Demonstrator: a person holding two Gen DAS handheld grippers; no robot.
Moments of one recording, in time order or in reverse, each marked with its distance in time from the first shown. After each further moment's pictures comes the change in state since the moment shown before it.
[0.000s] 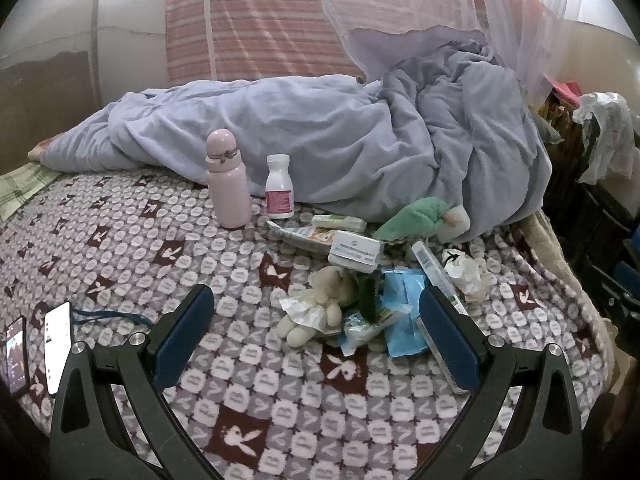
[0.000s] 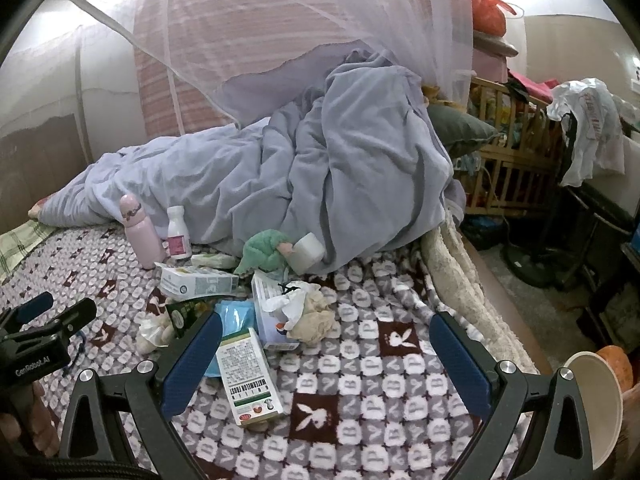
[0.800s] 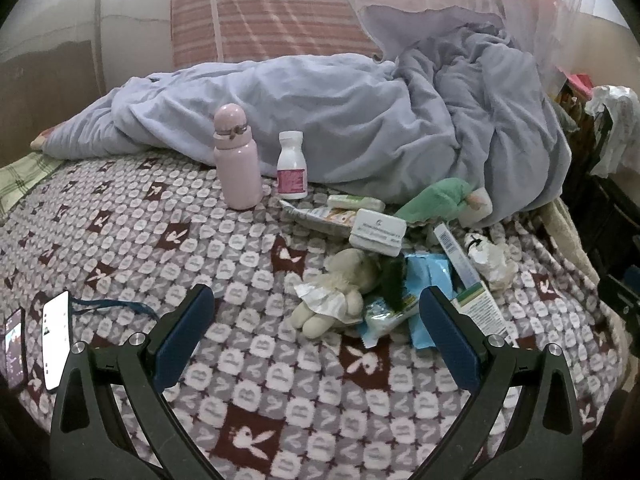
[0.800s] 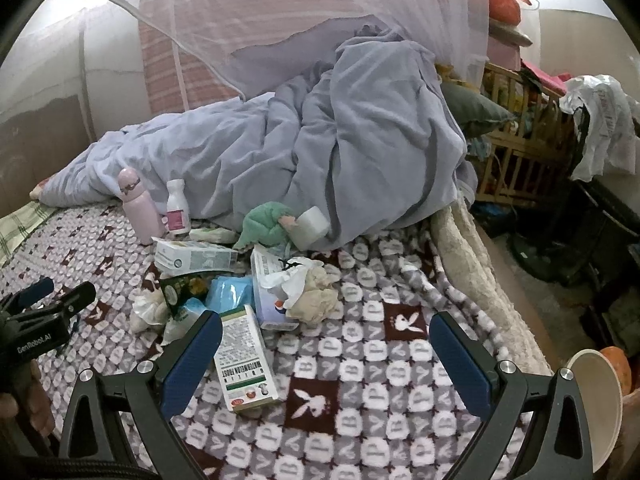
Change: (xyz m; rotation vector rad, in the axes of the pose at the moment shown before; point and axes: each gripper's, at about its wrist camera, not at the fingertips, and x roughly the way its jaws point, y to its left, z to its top) left arm 0.025 0.013 -0.013 -0.001 0.054 0.028; right arm 0.020 -0.002 -0.007 -0.063 0.067 -0.017
